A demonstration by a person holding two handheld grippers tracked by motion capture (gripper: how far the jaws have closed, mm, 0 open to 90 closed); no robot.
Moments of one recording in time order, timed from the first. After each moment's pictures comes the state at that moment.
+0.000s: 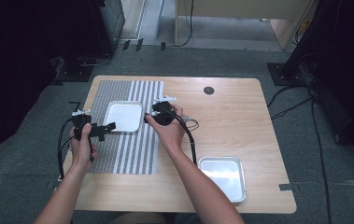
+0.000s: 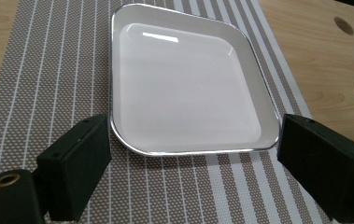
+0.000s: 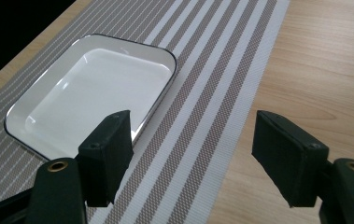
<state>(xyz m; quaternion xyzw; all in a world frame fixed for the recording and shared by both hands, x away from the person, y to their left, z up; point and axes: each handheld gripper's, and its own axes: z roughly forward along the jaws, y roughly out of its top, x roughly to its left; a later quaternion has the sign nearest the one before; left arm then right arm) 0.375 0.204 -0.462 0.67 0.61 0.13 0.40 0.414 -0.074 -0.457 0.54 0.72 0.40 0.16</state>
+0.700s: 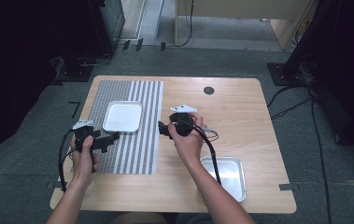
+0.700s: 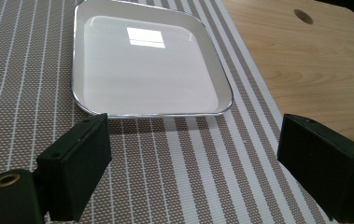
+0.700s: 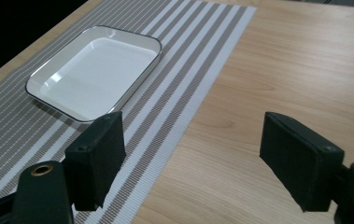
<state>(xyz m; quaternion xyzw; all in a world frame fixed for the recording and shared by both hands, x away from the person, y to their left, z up) 0.331 0.187 -0.455 0.68 0.58 0.14 0.42 0.361 -0.130 -0.442 0.52 0.72 0.42 0.18</state>
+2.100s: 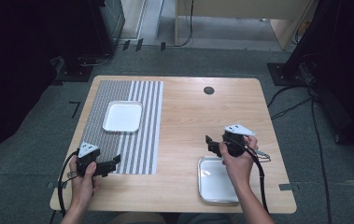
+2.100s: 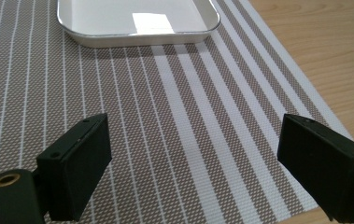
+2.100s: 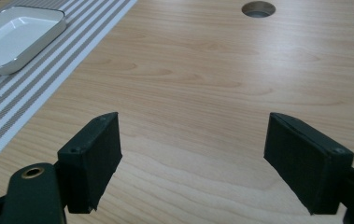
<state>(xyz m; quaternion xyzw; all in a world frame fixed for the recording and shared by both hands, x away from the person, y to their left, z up) 0.265 0.184 -0.486 0.72 0.54 0.18 0.39 0.292 -0.276 -0.457 0.56 0.69 0.40 0.22</state>
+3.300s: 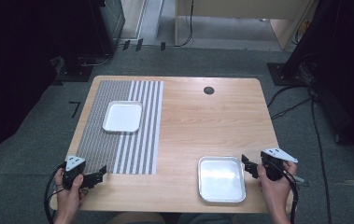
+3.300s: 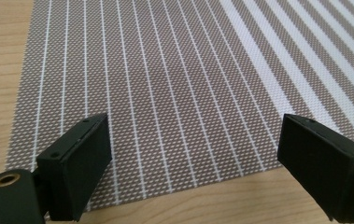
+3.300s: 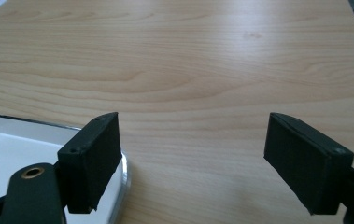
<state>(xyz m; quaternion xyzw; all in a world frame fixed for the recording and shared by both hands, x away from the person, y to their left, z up) 0.240 0.226 -0.511 0.73 0.56 0.21 0.34 0.226 -0.382 -0.494 0.62 0.65 0.37 0.24</state>
